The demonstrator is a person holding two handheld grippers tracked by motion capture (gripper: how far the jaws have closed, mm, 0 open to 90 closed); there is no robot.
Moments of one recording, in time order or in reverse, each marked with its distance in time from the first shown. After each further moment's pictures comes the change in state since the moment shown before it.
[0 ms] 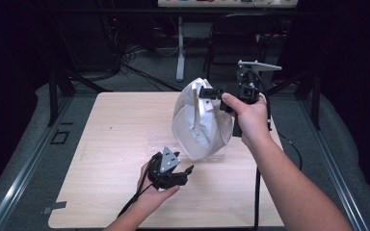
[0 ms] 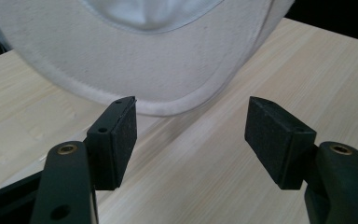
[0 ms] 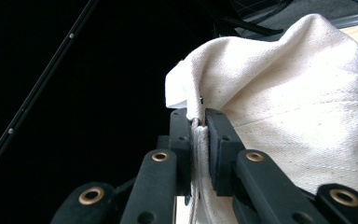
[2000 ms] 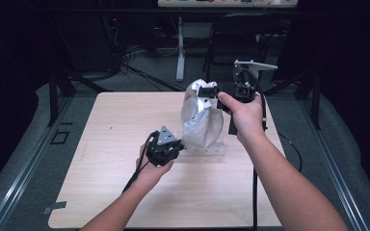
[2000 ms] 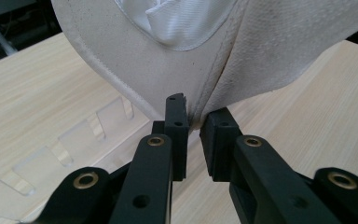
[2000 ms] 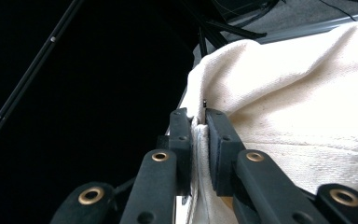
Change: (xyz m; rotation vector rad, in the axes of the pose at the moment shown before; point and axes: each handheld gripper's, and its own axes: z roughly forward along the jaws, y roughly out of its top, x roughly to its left) left arm 0.053 0.022 0.023 0.044 -0.028 -0.034; right arm -0.004 0.002 0.011 -0.010 -0.061 0.002
